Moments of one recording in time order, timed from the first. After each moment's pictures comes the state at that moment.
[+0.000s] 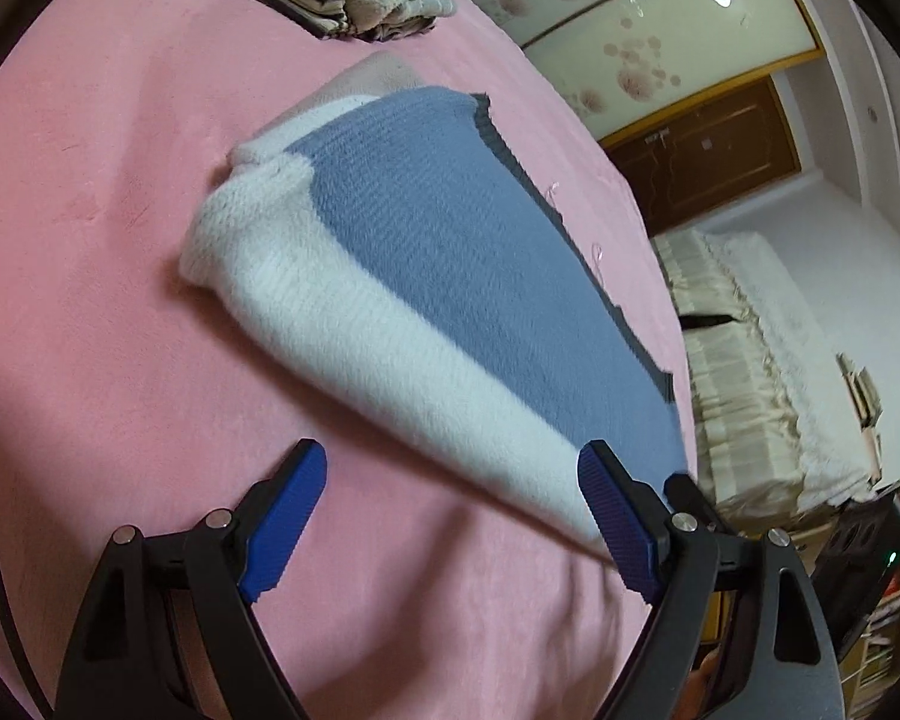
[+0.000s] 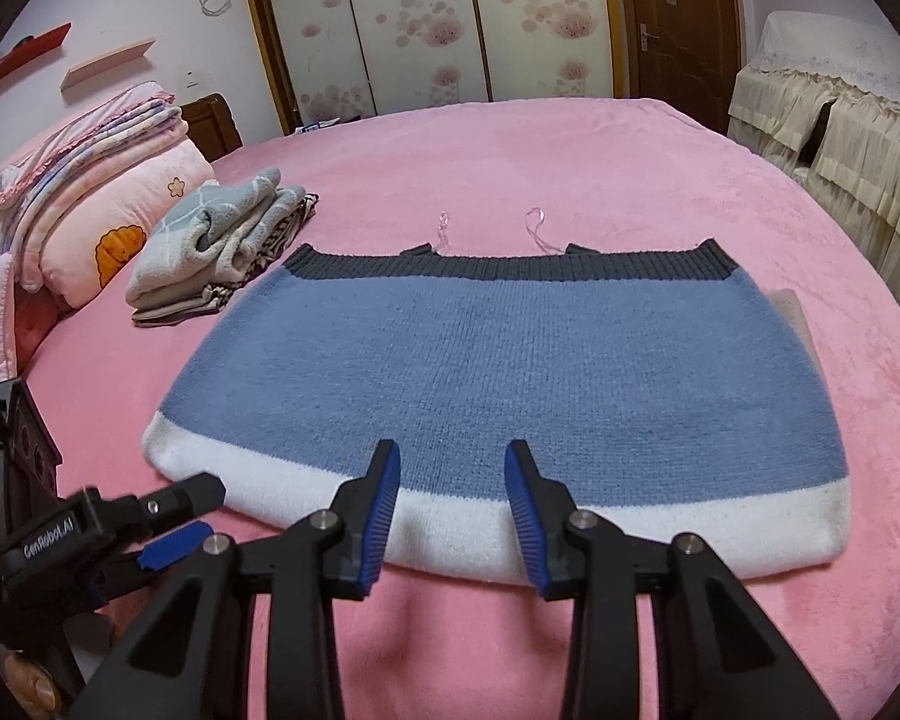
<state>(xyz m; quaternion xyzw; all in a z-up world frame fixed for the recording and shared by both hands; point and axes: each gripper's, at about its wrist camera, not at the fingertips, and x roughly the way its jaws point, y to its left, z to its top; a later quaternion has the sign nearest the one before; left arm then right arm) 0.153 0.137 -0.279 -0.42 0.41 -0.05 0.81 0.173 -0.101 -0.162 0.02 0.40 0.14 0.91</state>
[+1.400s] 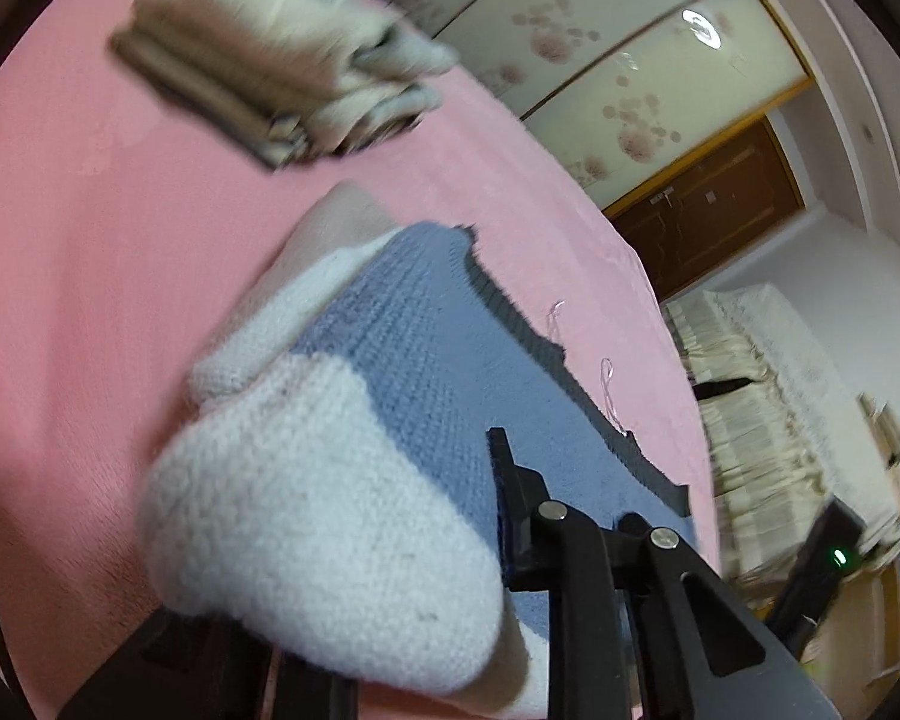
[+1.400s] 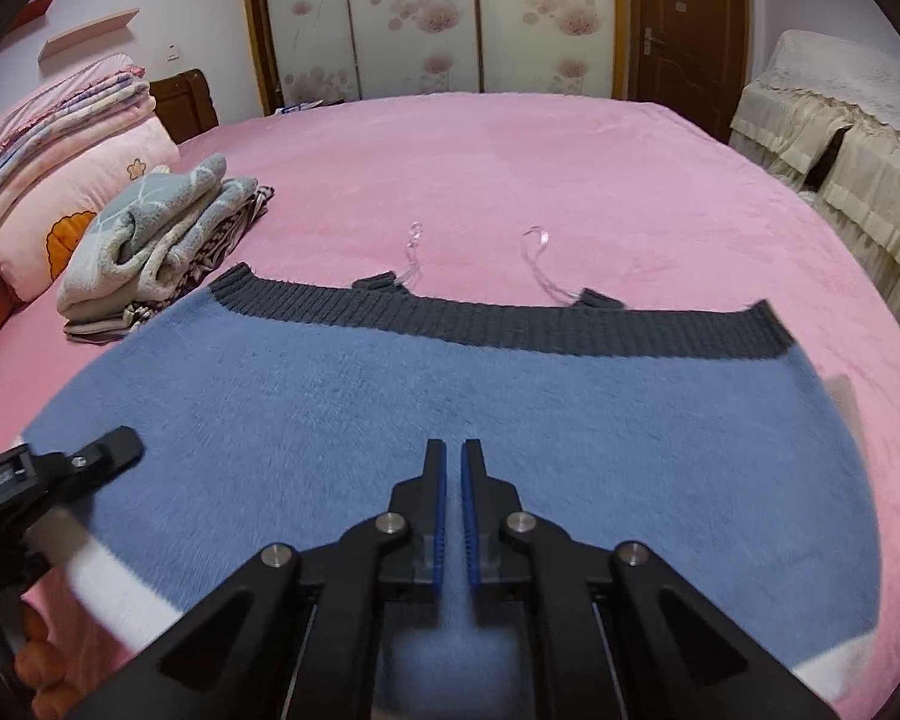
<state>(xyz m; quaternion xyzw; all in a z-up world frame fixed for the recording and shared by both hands) 0.217 0.146 -0.249 -0.38 0.33 0.01 0.86 0.274 -0.072 -0.187 -0.03 0.41 0.12 0.90</state>
